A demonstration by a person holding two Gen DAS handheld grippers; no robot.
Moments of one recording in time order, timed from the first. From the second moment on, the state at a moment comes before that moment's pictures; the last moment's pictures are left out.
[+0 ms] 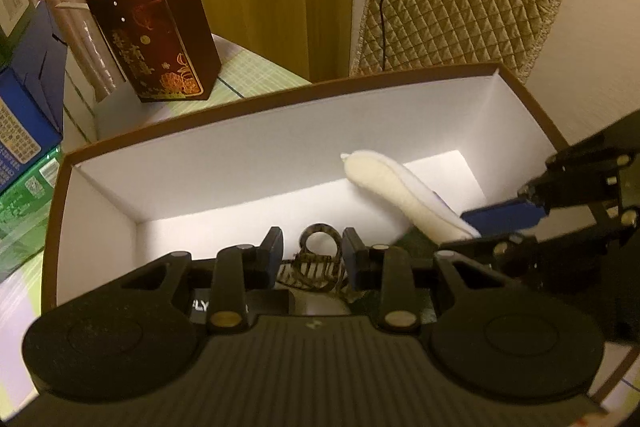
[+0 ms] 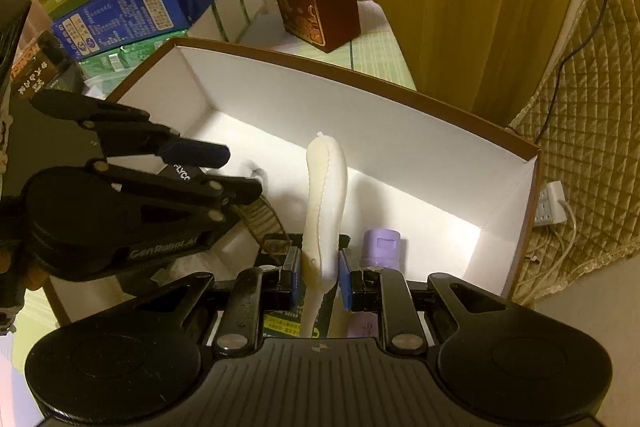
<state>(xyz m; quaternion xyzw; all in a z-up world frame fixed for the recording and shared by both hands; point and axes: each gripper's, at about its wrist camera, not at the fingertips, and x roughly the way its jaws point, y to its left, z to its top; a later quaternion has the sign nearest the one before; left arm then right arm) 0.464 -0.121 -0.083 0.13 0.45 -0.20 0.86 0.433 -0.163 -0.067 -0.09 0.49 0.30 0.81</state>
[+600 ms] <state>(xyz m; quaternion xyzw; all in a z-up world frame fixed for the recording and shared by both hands) 0.466 -0.091 -0.080 0.12 0.46 -0.16 0.87 0.441 -0.154 -0.076 -0.08 0.50 0.29 0.81</state>
